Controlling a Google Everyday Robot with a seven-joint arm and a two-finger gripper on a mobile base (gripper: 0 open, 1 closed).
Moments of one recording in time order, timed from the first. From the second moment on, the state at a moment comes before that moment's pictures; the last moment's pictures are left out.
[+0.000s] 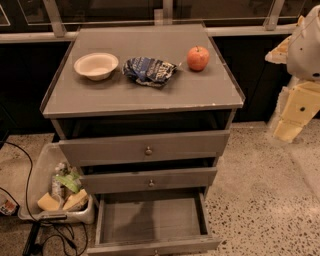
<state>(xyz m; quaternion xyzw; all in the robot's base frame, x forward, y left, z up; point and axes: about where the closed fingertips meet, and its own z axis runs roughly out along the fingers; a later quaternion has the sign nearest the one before) 0.439 -0.214 0.986 -0.60 0.78 -0.05 0.17</state>
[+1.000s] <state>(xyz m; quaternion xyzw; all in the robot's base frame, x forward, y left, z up) 0.405 -0.197 0.897 -0.62 0.76 0.01 0.18</state>
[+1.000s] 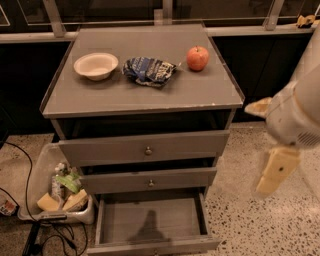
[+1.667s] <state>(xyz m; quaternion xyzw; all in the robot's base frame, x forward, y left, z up) 0.375 -0.176 0.773 -0.64 0.74 0.09 0.18</state>
